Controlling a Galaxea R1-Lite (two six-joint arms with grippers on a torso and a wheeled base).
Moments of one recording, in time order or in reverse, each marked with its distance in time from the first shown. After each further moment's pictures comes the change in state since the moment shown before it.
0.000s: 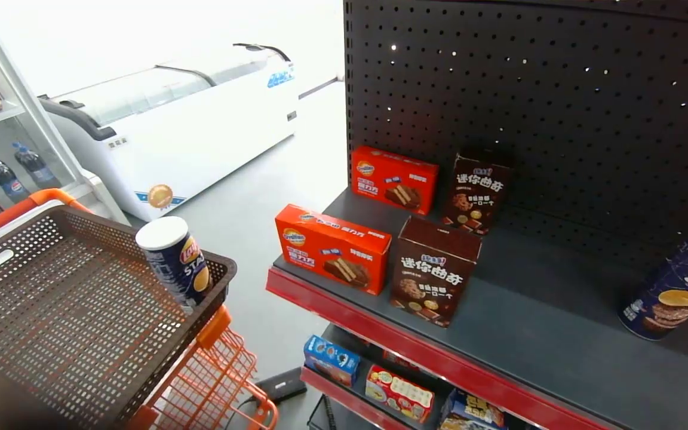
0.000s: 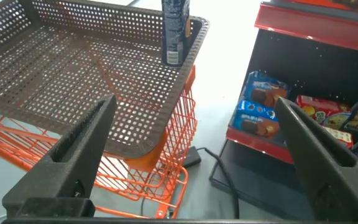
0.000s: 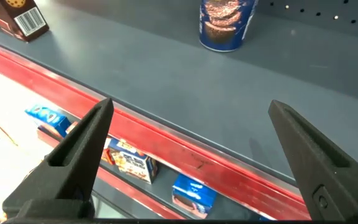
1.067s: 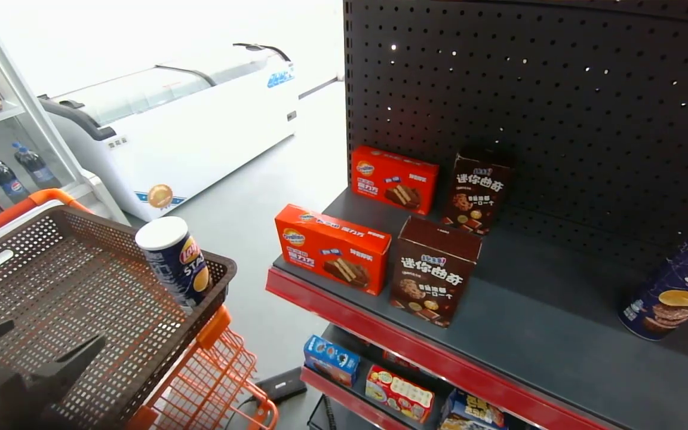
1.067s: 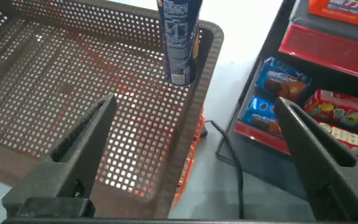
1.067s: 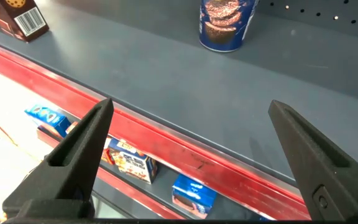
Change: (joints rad) left arm -0.004 0.935 -0.307 -0.374 0.027 0.026; right arm 0.001 0.000 0.000 0.000 0.000 0.000
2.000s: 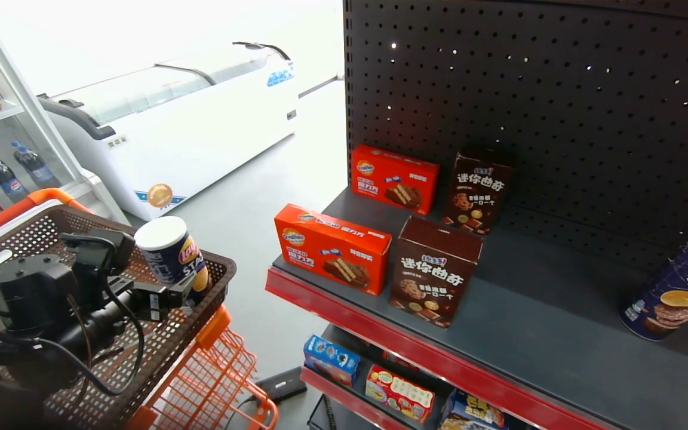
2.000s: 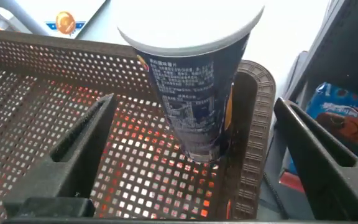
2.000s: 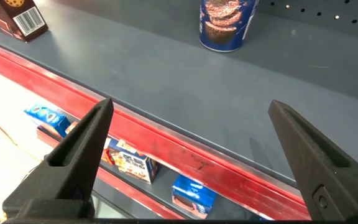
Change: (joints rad) left arm 0.046 0.890 -0.035 -0.939 -0.004 0.141; right arm 0.000 0.000 0.000 0.000 0.000 0.000
